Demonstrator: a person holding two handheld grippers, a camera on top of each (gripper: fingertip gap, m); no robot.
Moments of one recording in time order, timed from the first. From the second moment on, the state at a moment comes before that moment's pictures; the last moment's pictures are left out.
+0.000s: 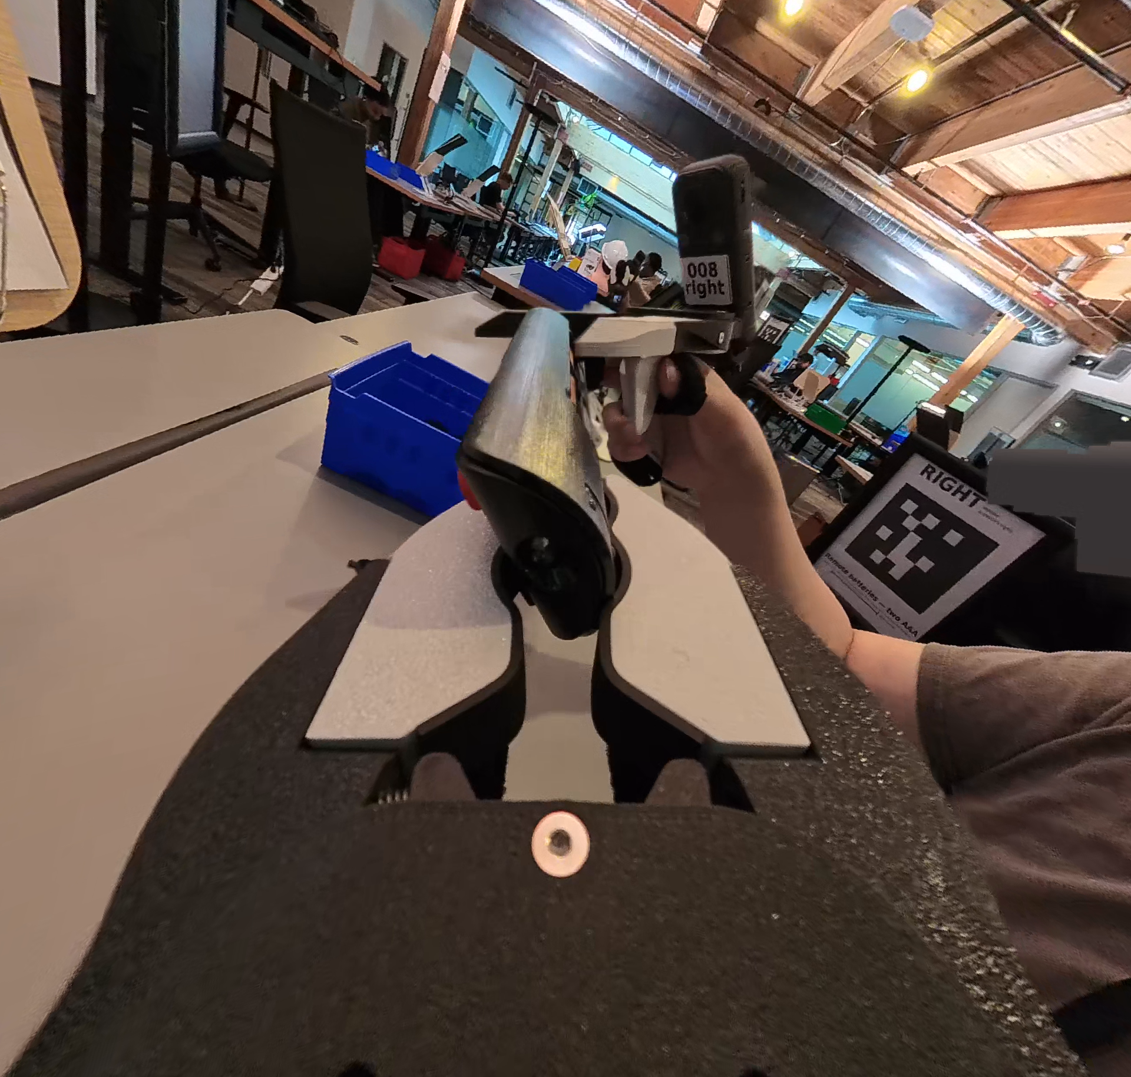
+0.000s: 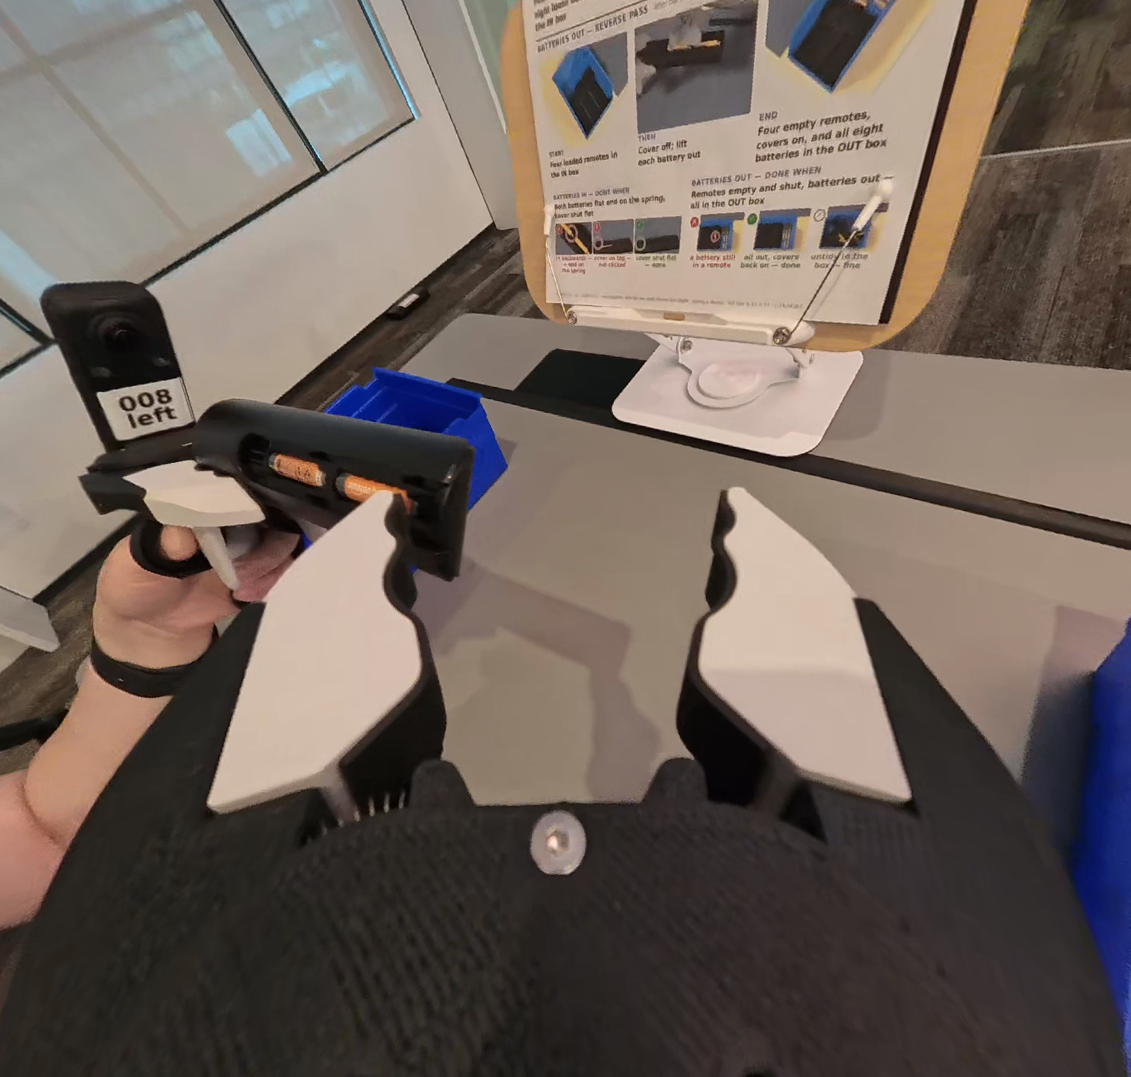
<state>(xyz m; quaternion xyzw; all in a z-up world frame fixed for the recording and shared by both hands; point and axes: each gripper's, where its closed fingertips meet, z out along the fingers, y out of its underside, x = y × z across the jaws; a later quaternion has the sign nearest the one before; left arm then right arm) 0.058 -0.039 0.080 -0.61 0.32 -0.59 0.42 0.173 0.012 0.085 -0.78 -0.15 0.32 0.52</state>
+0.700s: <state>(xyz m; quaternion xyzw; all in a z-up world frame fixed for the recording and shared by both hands) 0.019 -0.014 0.073 -0.65 0.28 -0.57 0.41 0.263 -0.004 -0.148 -0.91 -0.18 -0.01 0.37</state>
